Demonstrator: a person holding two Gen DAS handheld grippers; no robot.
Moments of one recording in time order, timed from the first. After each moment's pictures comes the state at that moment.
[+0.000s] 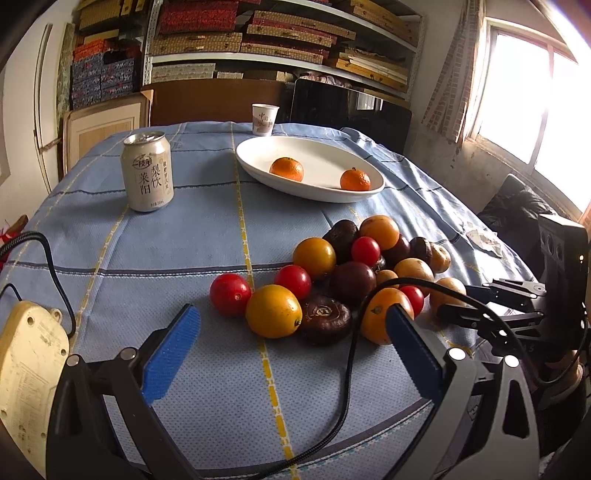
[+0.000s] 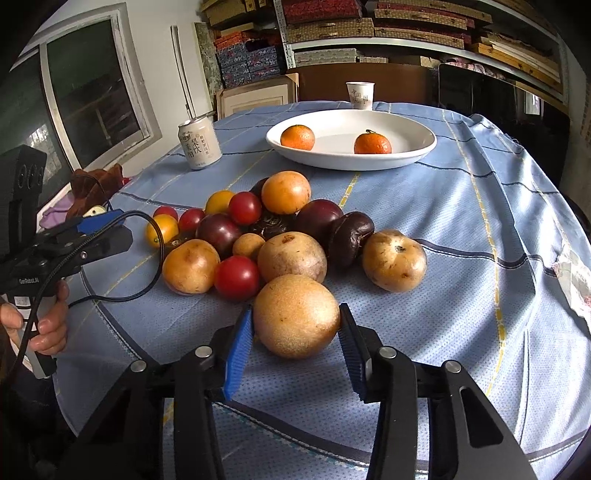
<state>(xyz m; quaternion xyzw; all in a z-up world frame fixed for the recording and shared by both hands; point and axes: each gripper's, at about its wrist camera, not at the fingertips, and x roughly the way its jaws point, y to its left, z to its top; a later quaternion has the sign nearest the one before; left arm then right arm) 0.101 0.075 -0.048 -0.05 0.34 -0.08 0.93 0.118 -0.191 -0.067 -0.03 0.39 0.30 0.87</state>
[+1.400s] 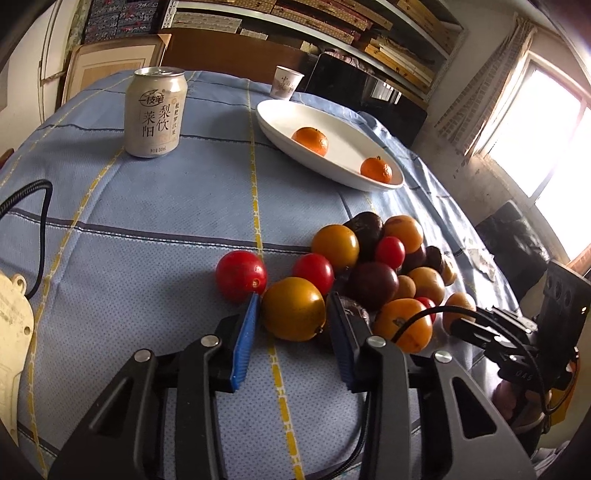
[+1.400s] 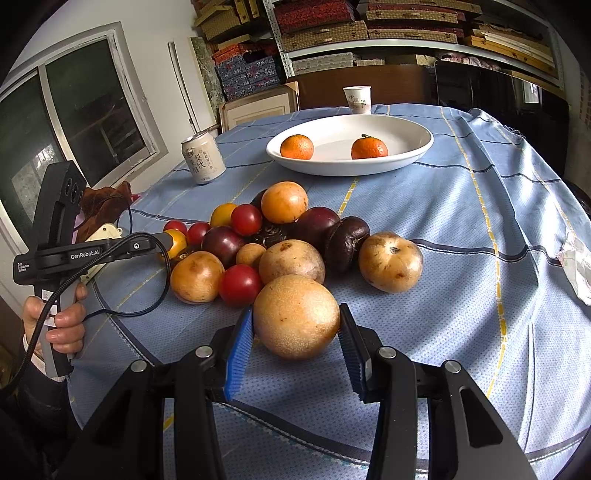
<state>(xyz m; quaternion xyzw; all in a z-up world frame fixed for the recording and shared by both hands) 0.133 0.098 -0.069 -0.14 0.41 -0.09 0.90 0.120 -0.199 -0.065 -0.01 0.38 0.31 0.87</state>
